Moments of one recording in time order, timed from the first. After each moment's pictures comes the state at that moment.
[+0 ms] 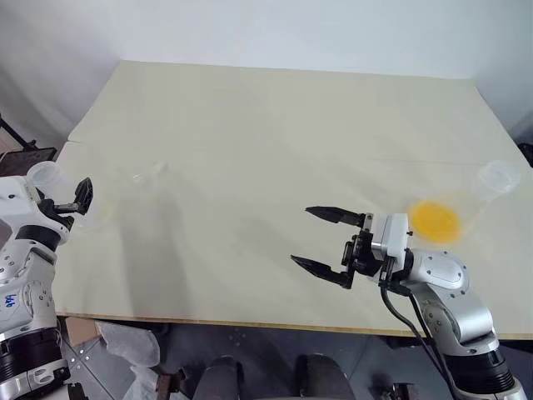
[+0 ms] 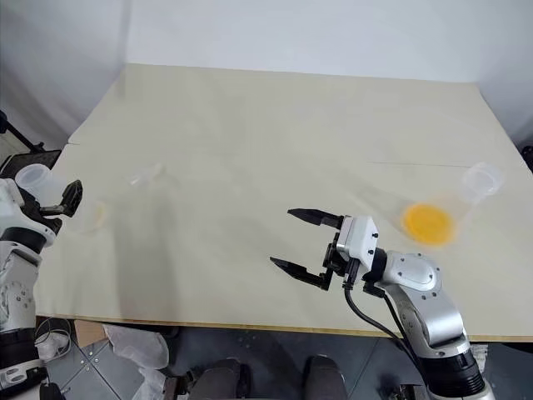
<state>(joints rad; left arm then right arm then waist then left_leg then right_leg) -0.26 0.62 0.57 0.13 -0.43 0.31 -0.21 -0.15 -0.52 0.04 -0.39 0.48 0.07 0.95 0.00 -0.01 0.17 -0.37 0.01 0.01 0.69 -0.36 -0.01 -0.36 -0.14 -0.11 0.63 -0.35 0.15</state>
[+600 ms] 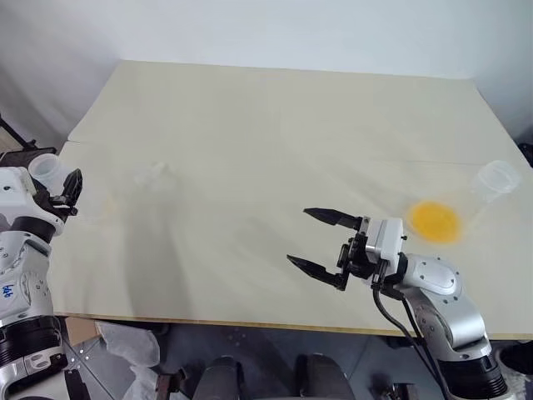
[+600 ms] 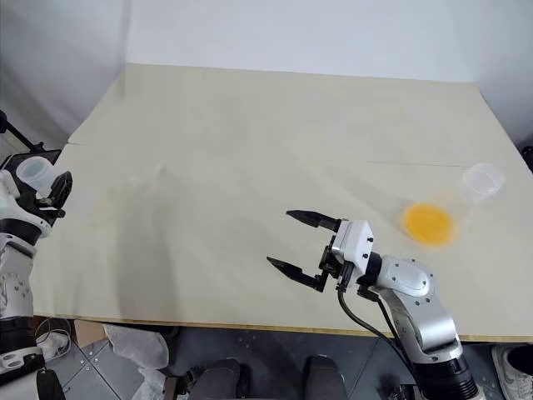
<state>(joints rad) -0.33 0.65 0.57 0.22 -0.41 0.16 -0.34 -0.13 -0.48 0.06 -0.39 0.45 0.04 0.91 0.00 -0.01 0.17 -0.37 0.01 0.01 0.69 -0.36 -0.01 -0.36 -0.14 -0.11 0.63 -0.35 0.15</state>
